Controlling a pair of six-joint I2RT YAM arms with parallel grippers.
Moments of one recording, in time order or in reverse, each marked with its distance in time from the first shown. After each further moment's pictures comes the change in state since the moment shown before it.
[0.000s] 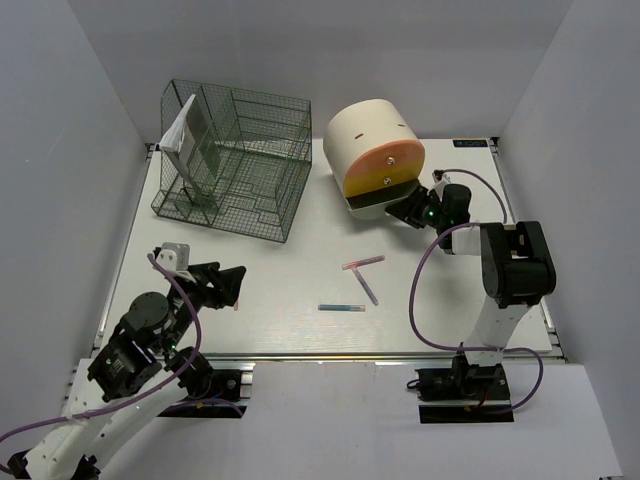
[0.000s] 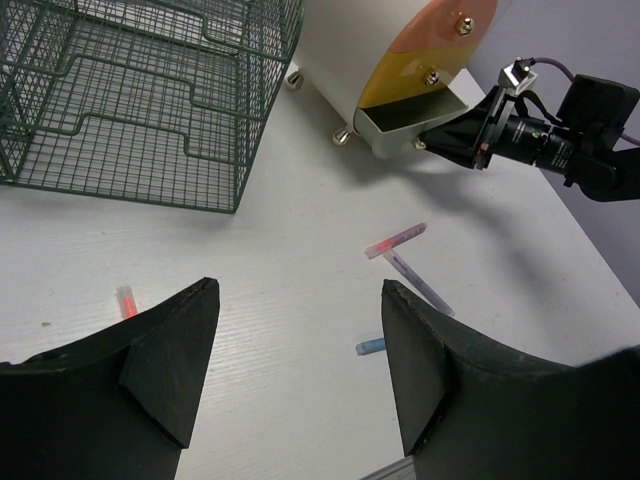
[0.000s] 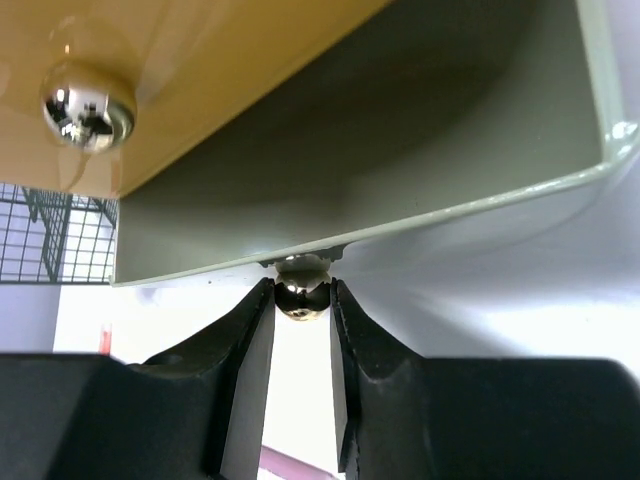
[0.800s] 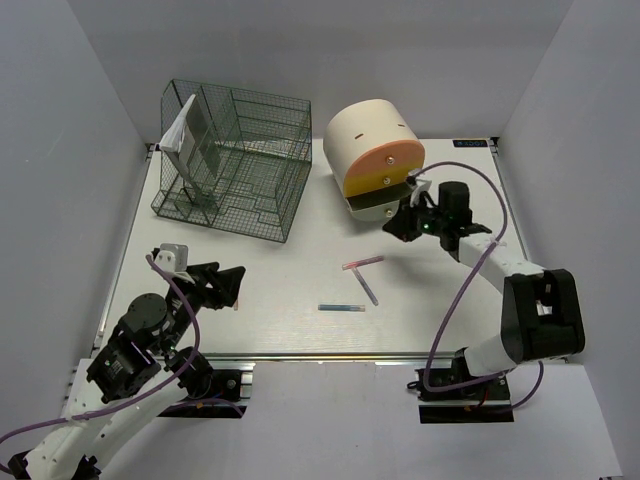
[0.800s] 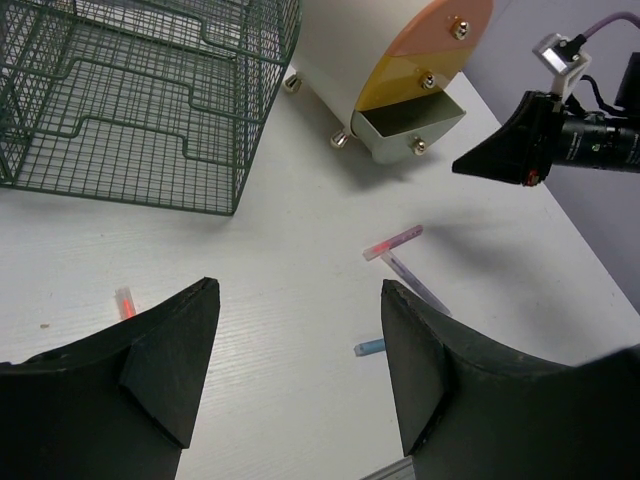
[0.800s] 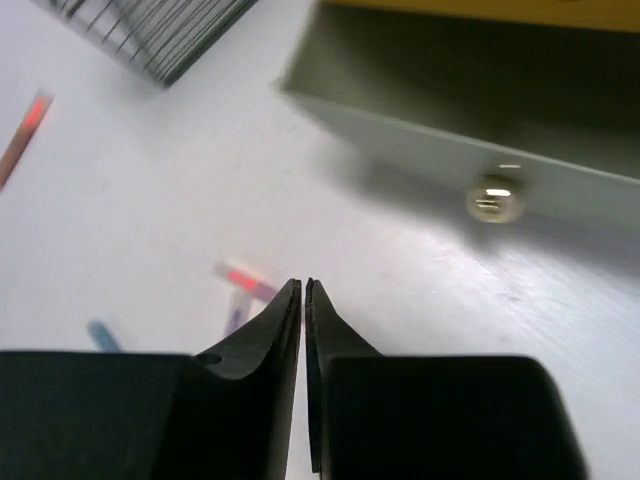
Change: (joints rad) left arm 0.000 -0.012 -0.001 0.001 0.002 0.001; right arm 0.072 -0.392 -0.045 -0.470 -0.091 -0.587
